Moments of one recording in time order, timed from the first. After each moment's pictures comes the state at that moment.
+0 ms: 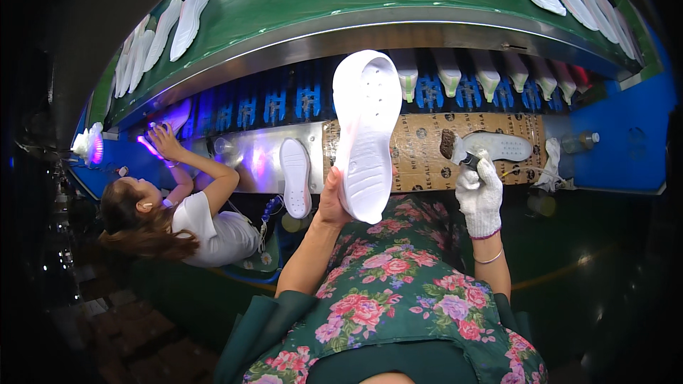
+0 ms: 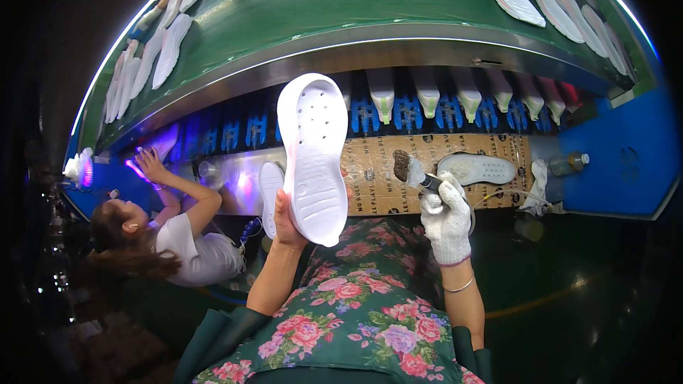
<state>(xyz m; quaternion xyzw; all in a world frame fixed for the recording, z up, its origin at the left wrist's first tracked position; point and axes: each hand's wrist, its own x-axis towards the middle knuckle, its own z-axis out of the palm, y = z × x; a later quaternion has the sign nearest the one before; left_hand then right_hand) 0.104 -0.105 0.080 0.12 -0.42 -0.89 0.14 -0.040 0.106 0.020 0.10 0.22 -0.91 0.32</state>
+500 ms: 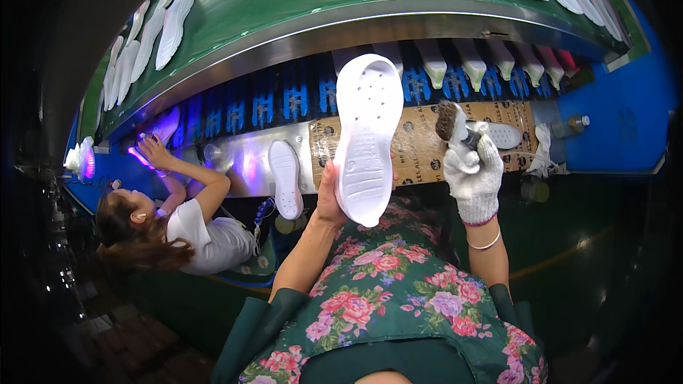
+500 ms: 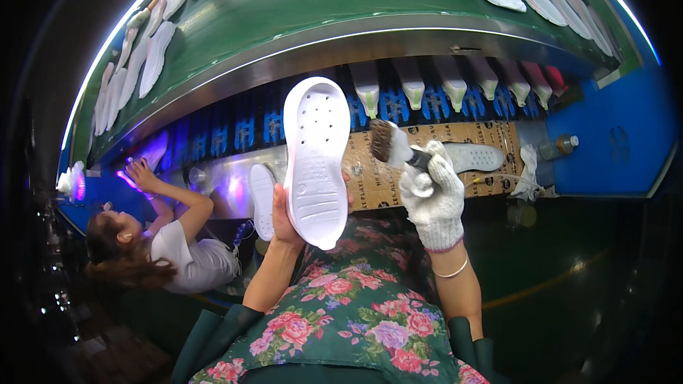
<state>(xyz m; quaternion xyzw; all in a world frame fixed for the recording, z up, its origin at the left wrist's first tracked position) 0.099 -0.092 0.077 0.11 -0.38 -0.91 0.08 -0.048 0.082 0.082 0.03 0.07 -0.93 0.36</state>
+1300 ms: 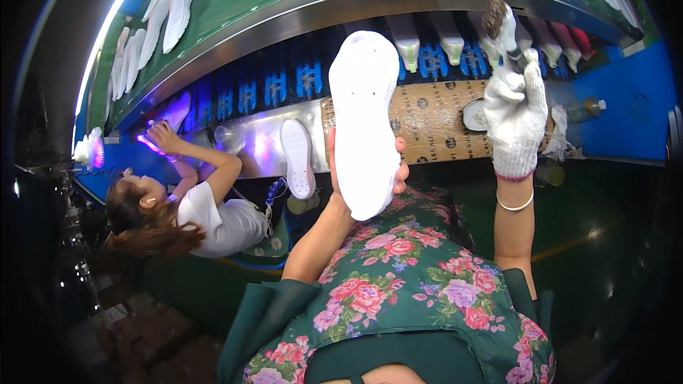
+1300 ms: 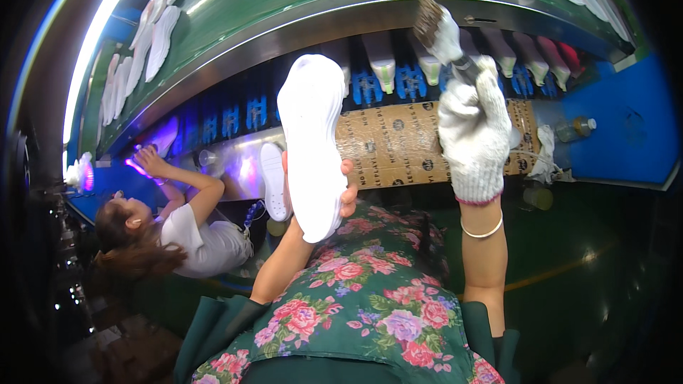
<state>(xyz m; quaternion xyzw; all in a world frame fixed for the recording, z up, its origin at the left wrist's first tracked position) 0.099 -0.087 0.059 0.00 0.04 -1.00 -0.01 -0.095 0.066 0.116 -0.03 0.08 -0.96 0.25</state>
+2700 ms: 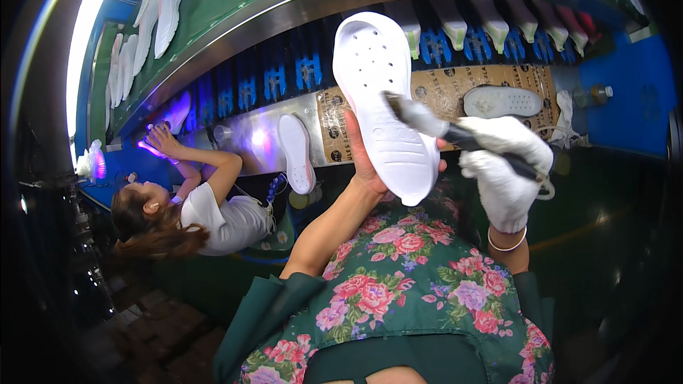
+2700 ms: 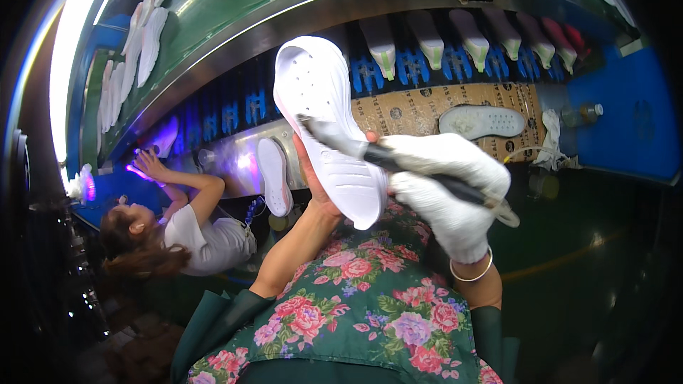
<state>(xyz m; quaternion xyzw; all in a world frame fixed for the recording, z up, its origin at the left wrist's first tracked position) 0.063 -0.069 0.048 0.00 0.05 -1.00 -0.01 -0.022 0.089 0.149 -0.24 0.59 -0.76 0.14</state>
